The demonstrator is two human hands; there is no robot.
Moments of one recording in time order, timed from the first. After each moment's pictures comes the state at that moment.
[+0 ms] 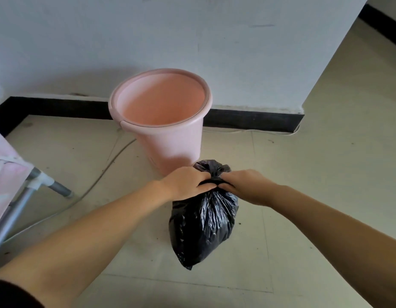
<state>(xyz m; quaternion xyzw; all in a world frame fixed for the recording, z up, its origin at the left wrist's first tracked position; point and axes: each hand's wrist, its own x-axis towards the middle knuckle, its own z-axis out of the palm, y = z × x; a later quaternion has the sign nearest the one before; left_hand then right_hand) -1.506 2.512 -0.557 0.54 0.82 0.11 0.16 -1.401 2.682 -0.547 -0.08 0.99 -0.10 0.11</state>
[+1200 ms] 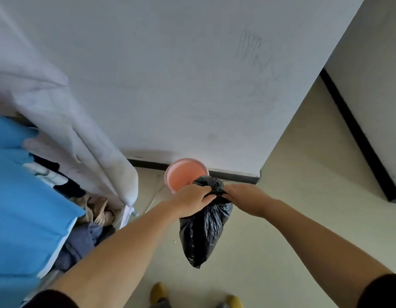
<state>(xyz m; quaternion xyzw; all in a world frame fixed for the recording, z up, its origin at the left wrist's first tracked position) -1.399 2.449 0.052 0.44 0.86 0.13 0.22 -1.317 2.627 0.061 -0.06 0.98 -0.11 0.15</state>
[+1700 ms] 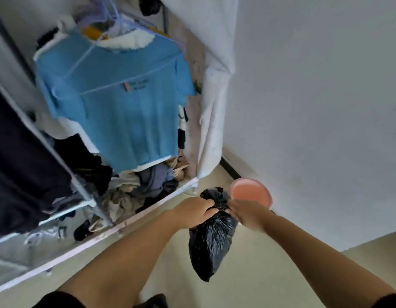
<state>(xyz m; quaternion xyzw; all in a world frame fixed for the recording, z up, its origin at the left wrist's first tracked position) -1.205 2.360 0.077 0.08 0.96 0.21 0.14 -1.270 2.547 0.104 -0.44 0.88 0.01 0.18</state>
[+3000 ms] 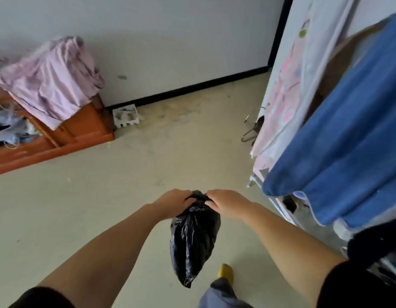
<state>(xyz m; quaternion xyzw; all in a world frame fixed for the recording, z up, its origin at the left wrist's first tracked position) -0.264 2.051 0.056 -0.75 0.60 0.28 -0.01 -0.429 1.947 0.053 -0.95 0.21 0.12 0.18</state>
